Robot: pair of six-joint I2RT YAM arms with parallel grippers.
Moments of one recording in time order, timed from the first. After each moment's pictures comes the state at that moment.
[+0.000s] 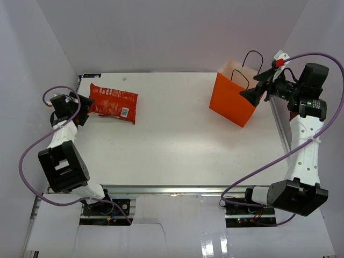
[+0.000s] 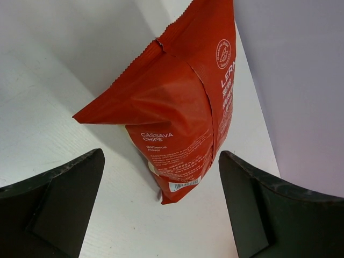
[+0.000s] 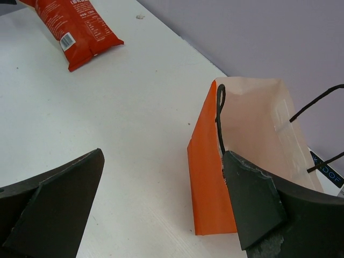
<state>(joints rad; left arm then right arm) 0.41 1.52 1.02 -0.07 0.25 -0.82 -0.25 1.27 1.49 -0.58 -1.07 -0.45</state>
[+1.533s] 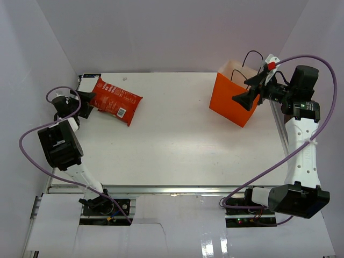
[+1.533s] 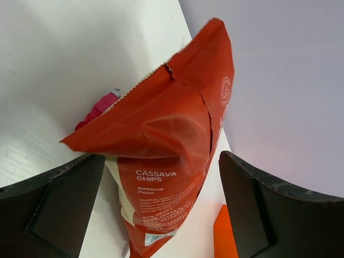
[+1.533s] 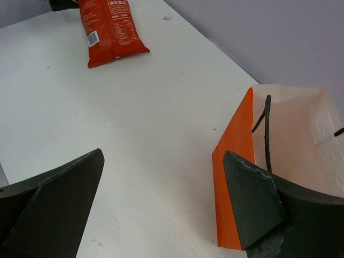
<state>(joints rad) 0.45 1.86 1.07 0.40 0.50 -0.96 -0.16 1.24 1.44 -0.58 -1.07 -0.41</state>
